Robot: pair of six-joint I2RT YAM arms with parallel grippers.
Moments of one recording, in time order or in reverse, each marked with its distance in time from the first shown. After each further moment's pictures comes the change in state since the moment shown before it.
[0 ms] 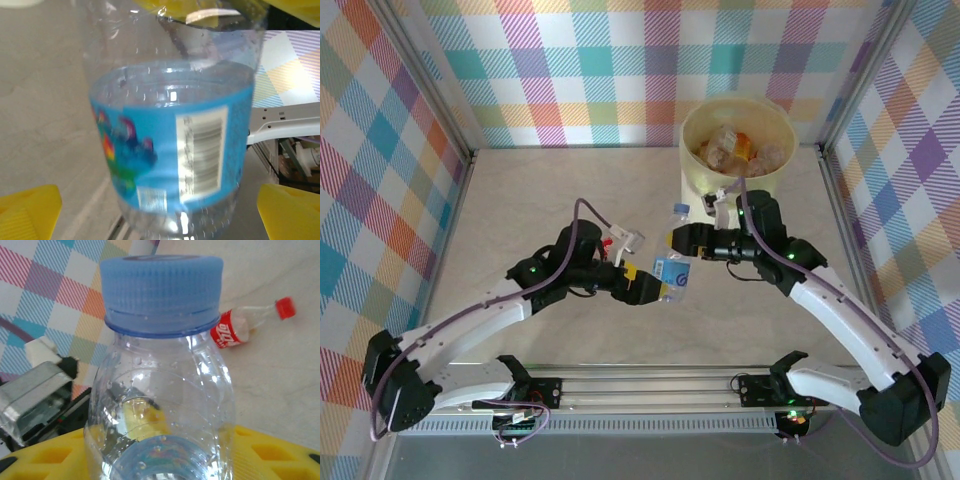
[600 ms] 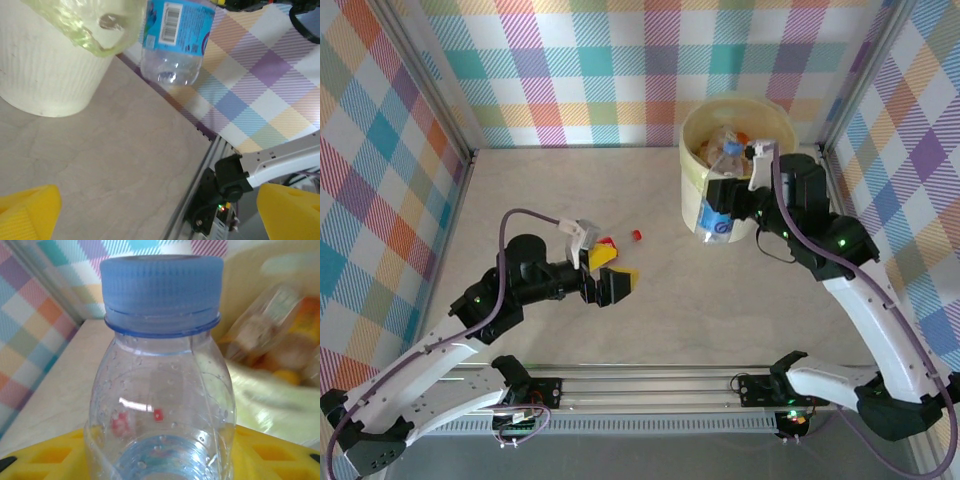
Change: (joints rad) left arm 0.000 -0.323 -0.037 0.013 -0.240 0.066; right arm 0.000 0.050 0.491 -0.327 0.597 -0.336
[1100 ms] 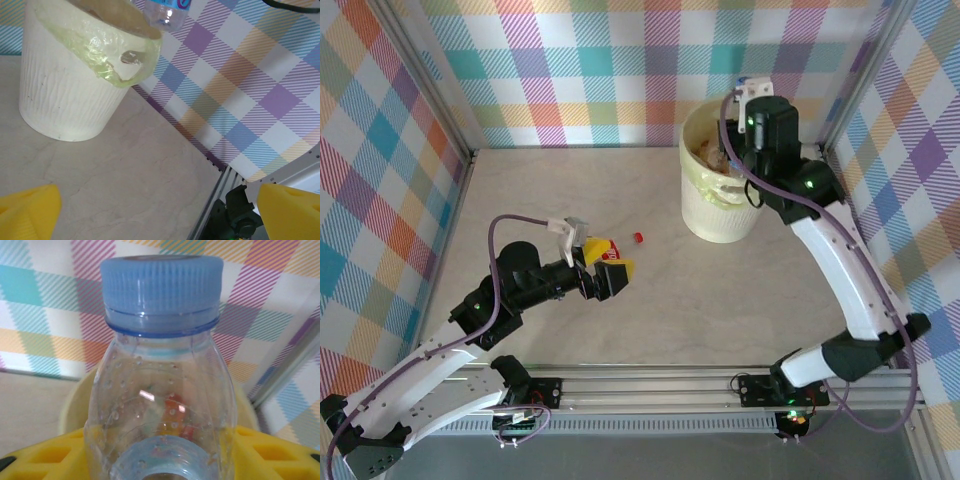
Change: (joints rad) left arm 0.000 -0.041 -0.063 0.118 -0.092 -0.044; right arm -0.036 0.355 0.377 0.067 0.476 -0.363
